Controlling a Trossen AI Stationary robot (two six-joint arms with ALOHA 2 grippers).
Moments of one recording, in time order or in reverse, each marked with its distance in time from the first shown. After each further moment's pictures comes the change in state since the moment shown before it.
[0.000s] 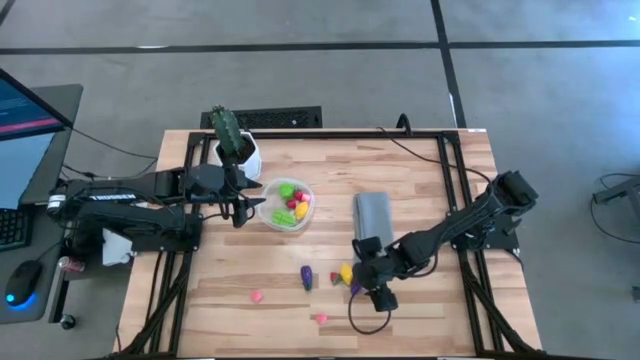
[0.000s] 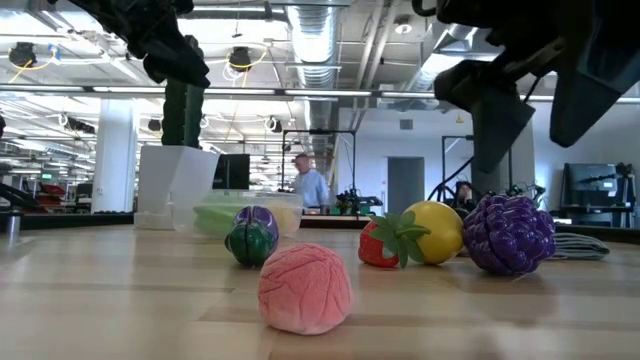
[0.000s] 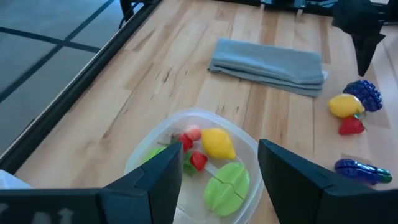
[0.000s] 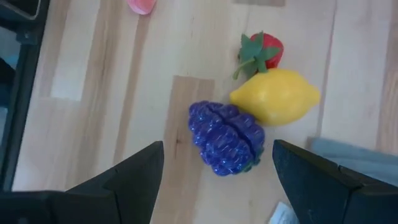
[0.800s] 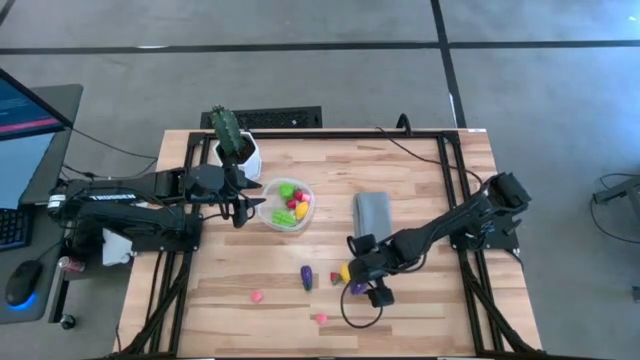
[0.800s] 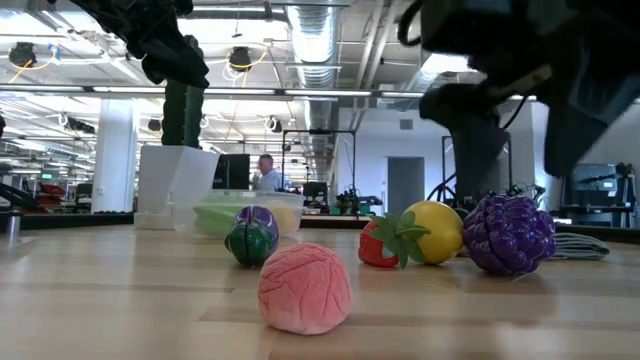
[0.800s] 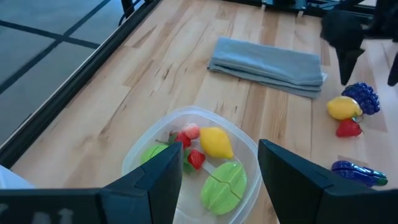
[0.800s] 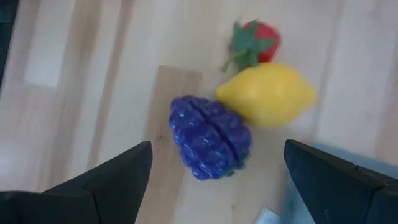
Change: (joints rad) left arm -0.001 0.000 0.000 -0.004 -0.002 -0.029; right arm -0.053 0.048 0.002 0.002 -0.056 -0.088
